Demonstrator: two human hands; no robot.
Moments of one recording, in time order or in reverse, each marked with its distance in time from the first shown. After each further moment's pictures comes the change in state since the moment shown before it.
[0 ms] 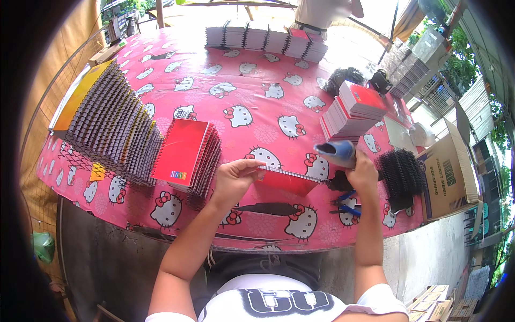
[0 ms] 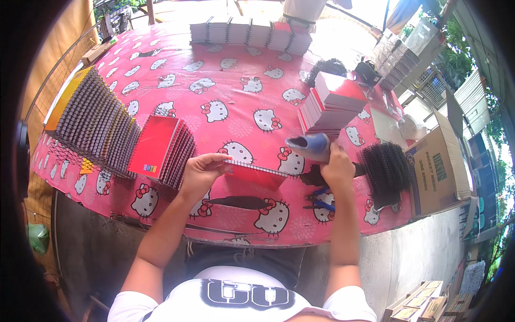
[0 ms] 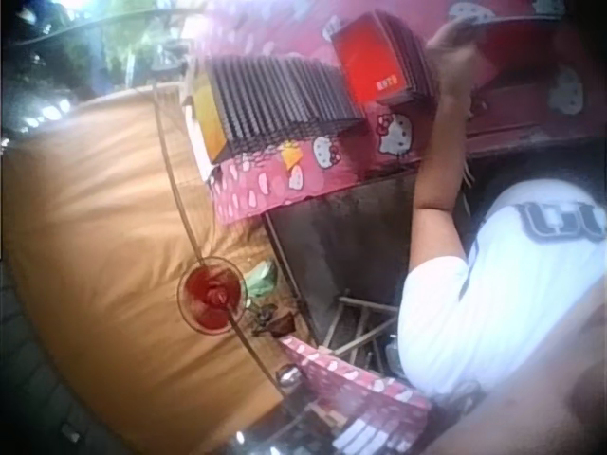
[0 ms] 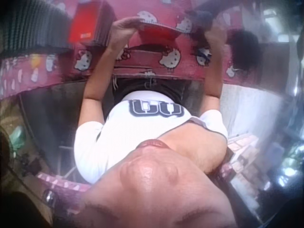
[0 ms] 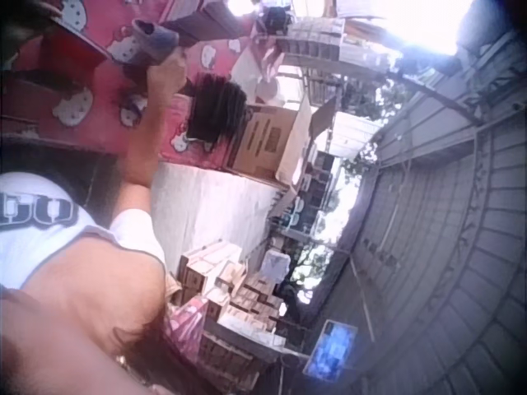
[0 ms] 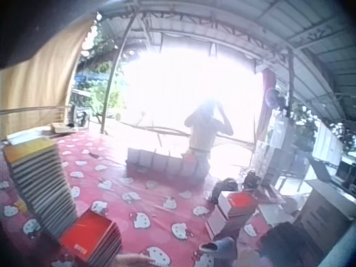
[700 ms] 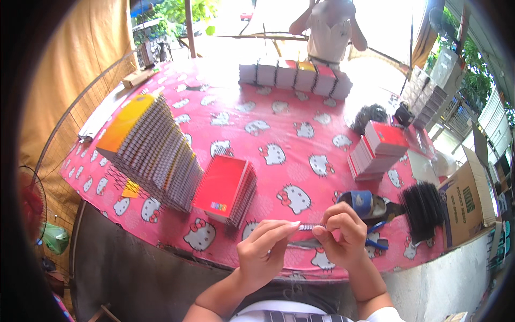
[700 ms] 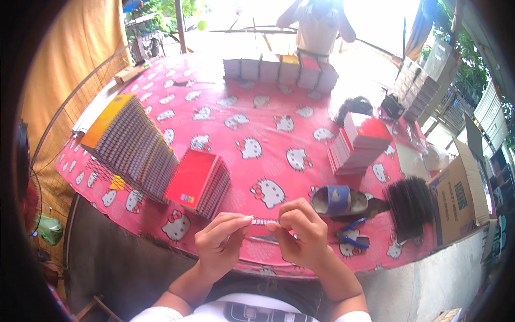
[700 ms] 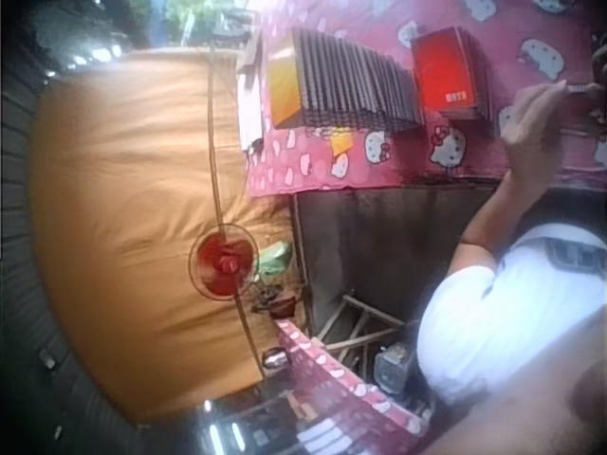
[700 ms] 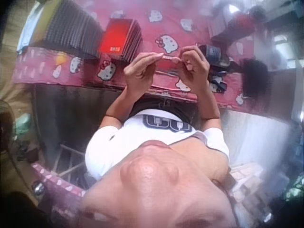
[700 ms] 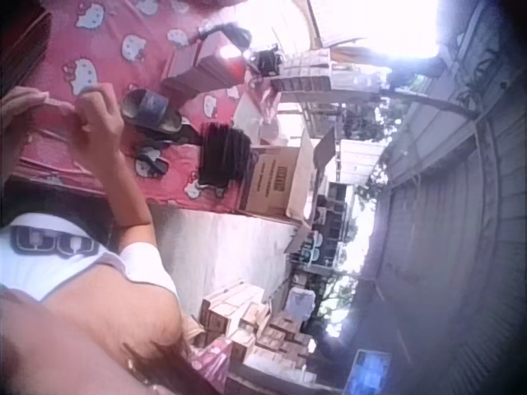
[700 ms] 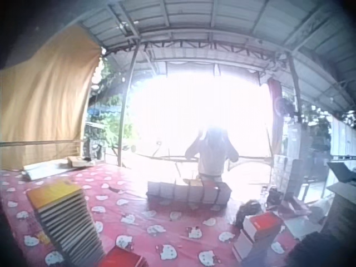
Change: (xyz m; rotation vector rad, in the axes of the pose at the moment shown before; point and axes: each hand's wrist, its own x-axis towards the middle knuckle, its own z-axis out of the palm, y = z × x) left_hand -0.074 0.085 0.025 0.438 0.194 0.627; right_hand -0.077 -0.153 -0.038 1.013 0.179 -0.758
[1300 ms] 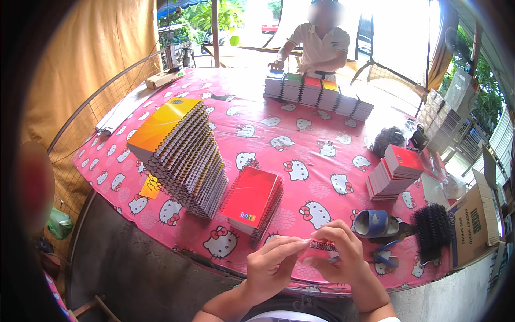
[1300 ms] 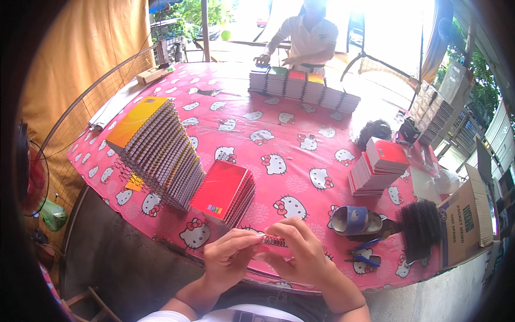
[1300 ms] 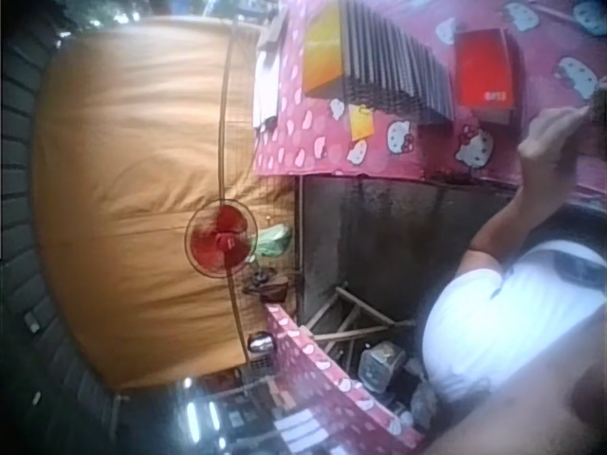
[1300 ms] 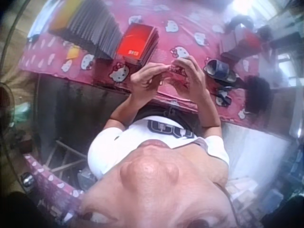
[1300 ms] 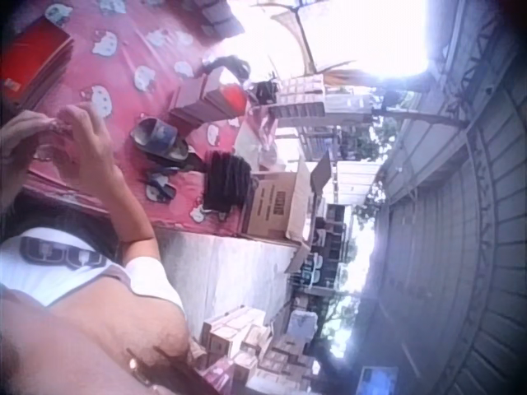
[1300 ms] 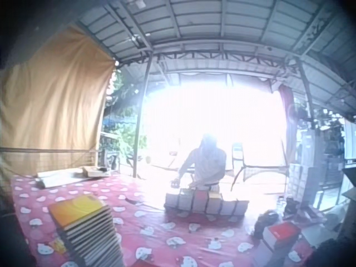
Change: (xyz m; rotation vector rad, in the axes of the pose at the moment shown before) left_hand -0.005 0.004 -0.031 -0.053 -0.028 -0.053; right_hand 0.025 -0.018 0.034 -0.042 -0.149 -0.154
